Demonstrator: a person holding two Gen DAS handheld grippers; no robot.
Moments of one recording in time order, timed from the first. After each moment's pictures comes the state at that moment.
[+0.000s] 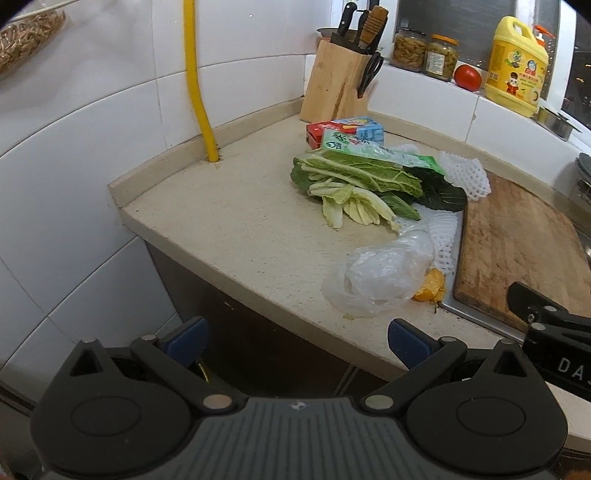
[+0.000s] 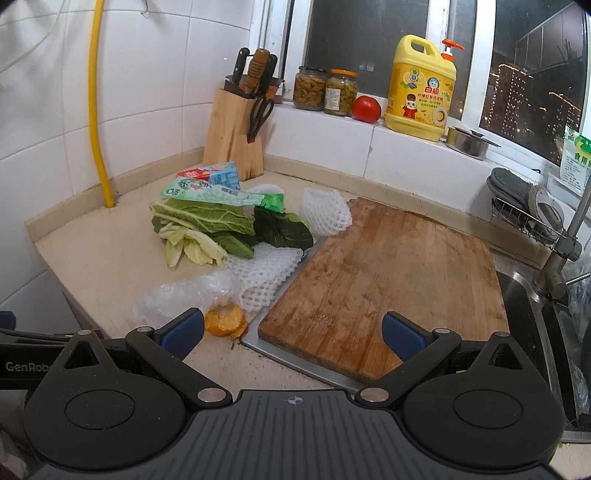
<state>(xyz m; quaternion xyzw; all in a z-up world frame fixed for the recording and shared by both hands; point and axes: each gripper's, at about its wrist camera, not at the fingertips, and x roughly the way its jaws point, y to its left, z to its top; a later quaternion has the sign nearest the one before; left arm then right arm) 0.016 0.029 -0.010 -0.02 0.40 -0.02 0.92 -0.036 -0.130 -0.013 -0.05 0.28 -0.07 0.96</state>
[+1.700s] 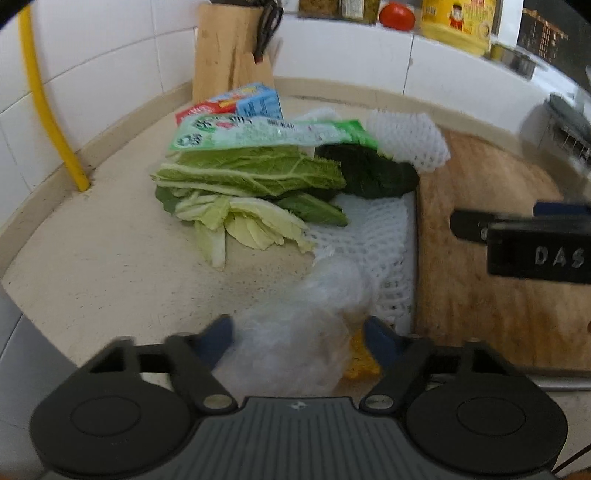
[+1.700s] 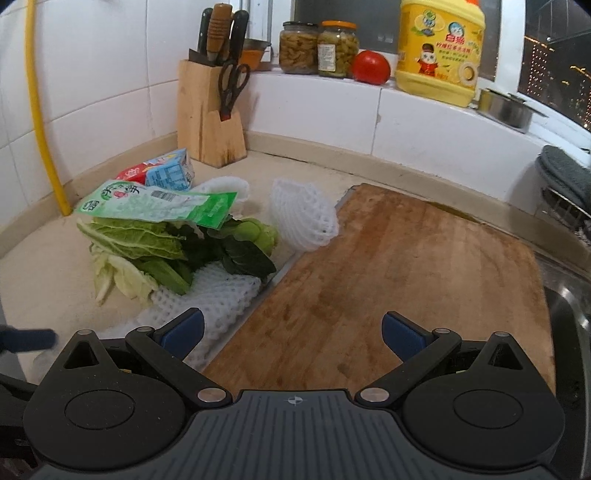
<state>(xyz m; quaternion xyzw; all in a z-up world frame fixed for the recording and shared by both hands) 0.125 -0.055 -0.056 0.04 0.44 -0.13 0.89 0.096 -0.218 -0.033 -0.02 0.33 -0.02 0.94</state>
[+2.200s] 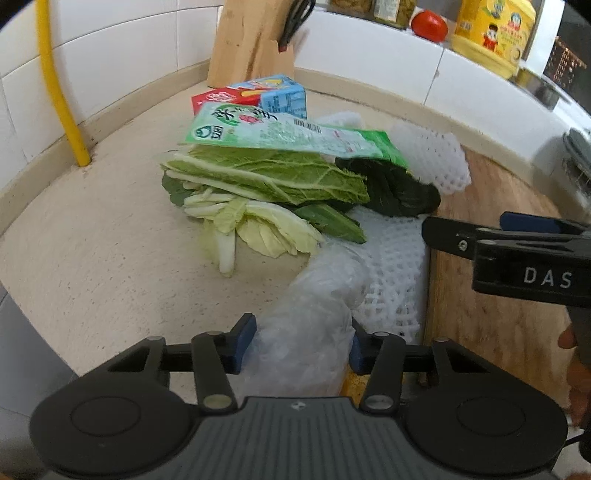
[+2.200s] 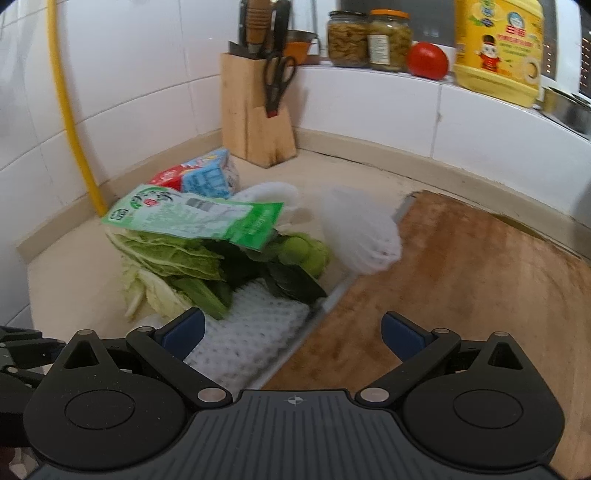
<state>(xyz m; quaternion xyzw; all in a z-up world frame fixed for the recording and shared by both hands) 0.144 -0.037 -0.051 -0.03 0.46 -0.13 0.88 0.135 -0.214 -0.036 -0.01 0.34 0.07 0.94</state>
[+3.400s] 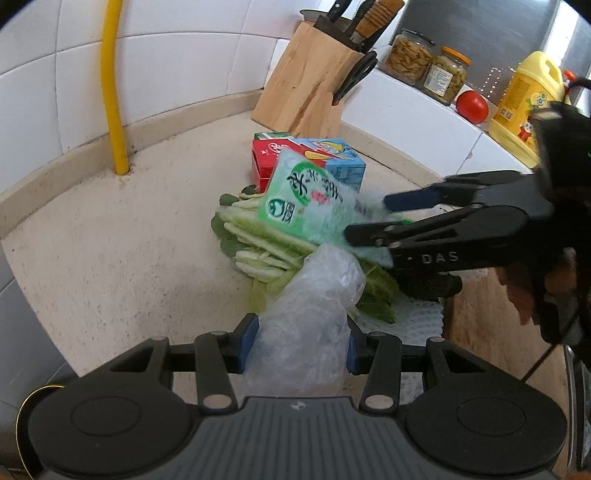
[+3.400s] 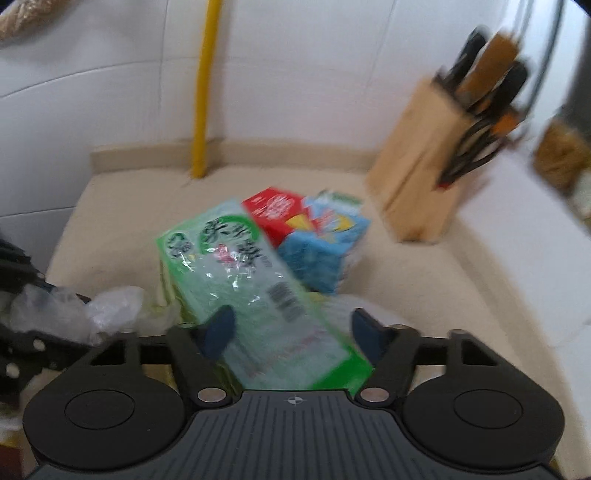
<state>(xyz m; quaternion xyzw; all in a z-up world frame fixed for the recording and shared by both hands) 0.166 0.015 -0.039 -0.12 0.41 -0.10 0.90 0.254 -0.141 -0.015 -0.23 0.33 0.31 0.86</state>
